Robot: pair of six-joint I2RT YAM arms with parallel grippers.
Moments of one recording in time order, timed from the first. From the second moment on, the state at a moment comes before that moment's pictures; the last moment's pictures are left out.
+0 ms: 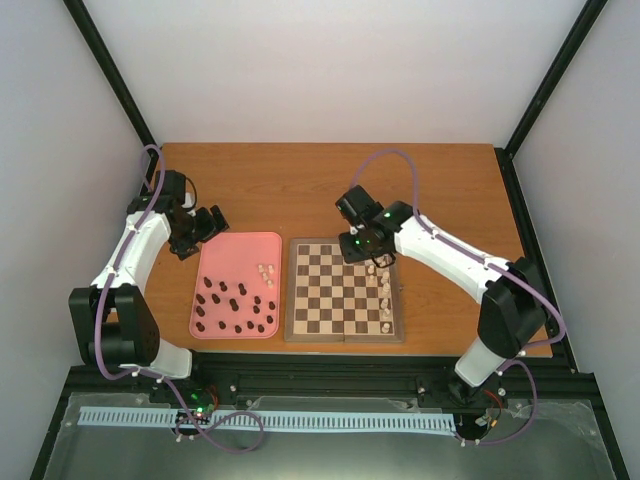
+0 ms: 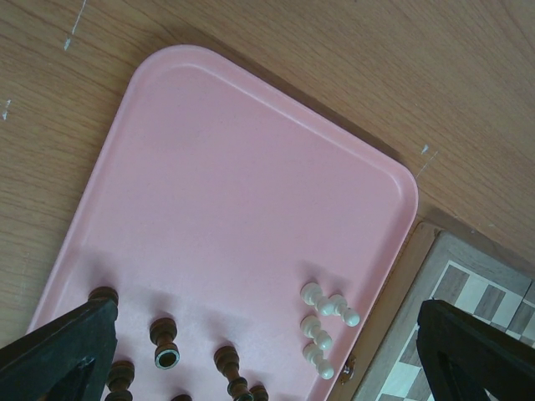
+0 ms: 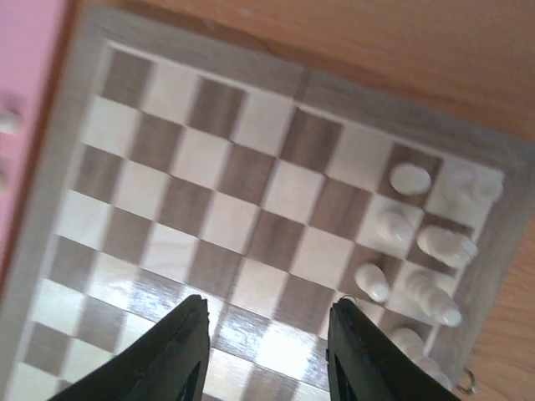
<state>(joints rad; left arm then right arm) 0.06 1.45 1.17 -0.92 0.23 -0.53 0.71 1.62 1.31 -0.89 0.06 0.41</state>
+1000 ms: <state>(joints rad) 0.06 1.41 1.17 -0.94 0.24 -0.53 0.96 2.28 1.94 -0.82 -0.13 0.32</state>
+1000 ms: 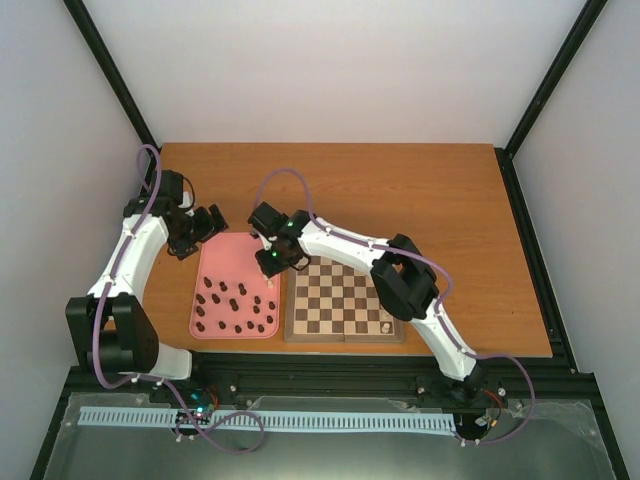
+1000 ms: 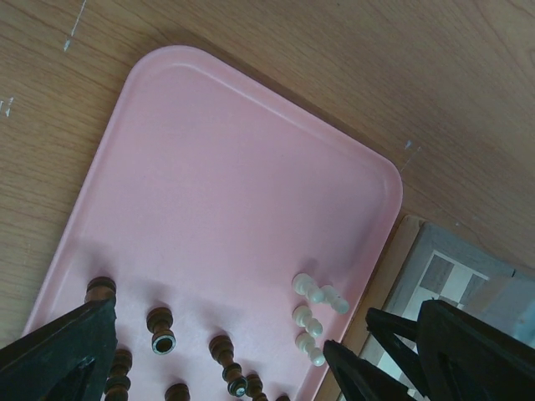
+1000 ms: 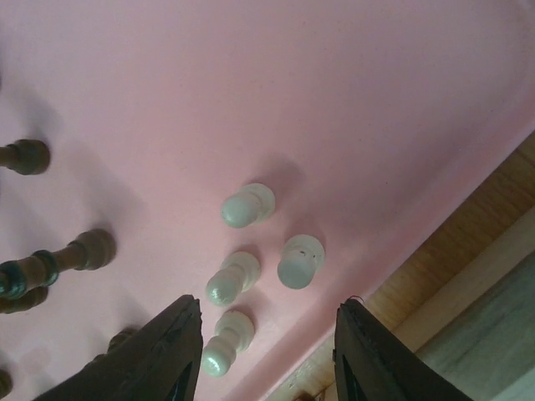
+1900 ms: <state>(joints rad) 0.06 1.42 1.17 -0.94 0.24 -0.53 0.95 2.37 2.04 -0.83 -0.08 0.31</state>
